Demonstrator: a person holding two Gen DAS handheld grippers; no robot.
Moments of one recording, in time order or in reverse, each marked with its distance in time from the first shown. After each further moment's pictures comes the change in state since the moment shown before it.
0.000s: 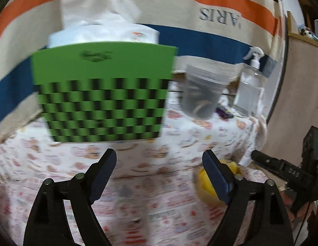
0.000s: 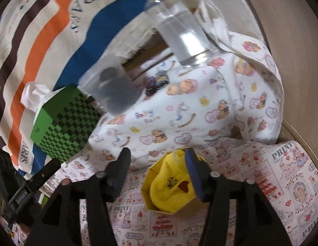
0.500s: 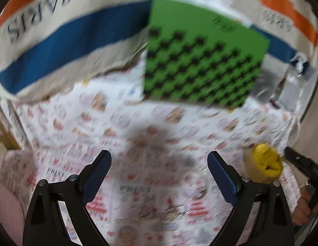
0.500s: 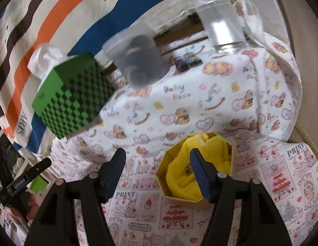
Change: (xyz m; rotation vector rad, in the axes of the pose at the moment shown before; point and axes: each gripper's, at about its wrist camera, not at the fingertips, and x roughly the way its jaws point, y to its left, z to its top) left arm -0.011 0.104 -0.048 -0.144 0.137 0.205; right arm 0.023 0.036 -0.031 -0.140 0.084 -0.008
